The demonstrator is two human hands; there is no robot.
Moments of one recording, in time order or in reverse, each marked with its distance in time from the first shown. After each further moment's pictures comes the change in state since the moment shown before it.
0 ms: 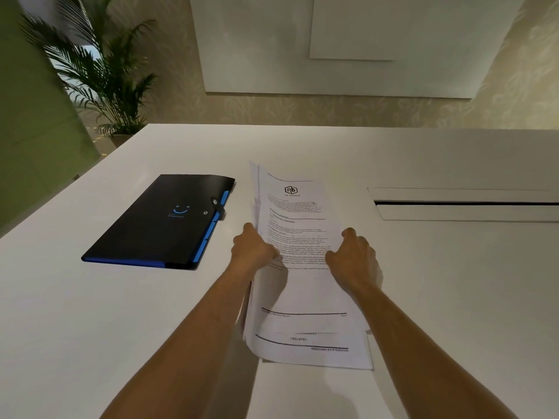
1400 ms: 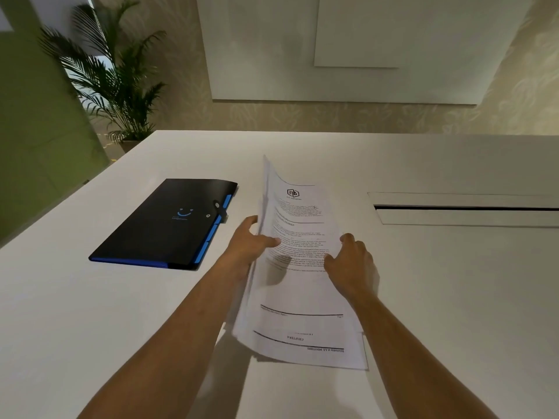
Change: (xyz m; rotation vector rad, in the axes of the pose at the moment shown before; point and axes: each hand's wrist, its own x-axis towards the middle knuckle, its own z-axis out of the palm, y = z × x) left_hand 0.003 0.003 -0.011 -0.386 -0.097 -0.025; right_hand -0.001 0.012 0.006 0.004 0.042 -0.054
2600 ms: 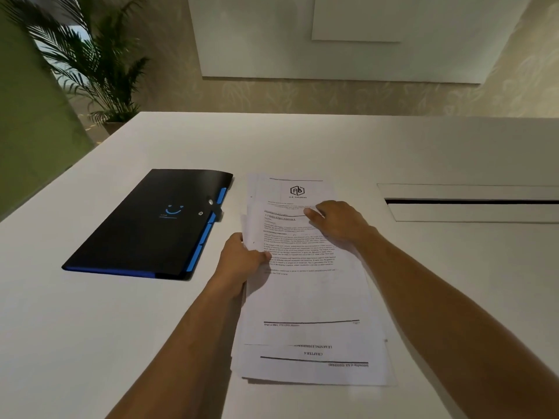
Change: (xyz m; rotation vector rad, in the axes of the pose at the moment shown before) left_hand 0.038 -0.044 -0.009 0.026 0.062 -0.005; right_hand 0.143 -0.009 0.052 -0.082 -0.193 -0.447
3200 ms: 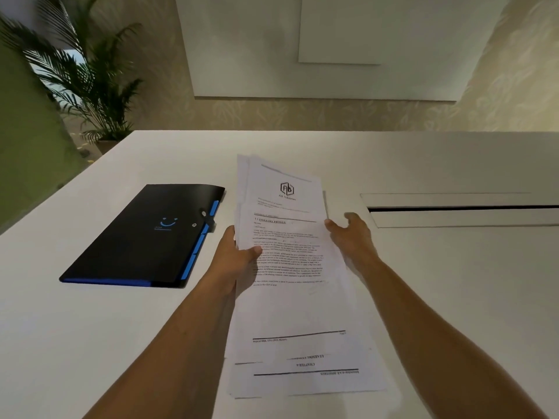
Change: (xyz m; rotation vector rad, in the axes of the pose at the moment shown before) left_hand -0.019 0.026 -0.001 -0.246 -0.116 0.081; right_hand -0.051 0.008 -0.018 0.707 0.212 0.556
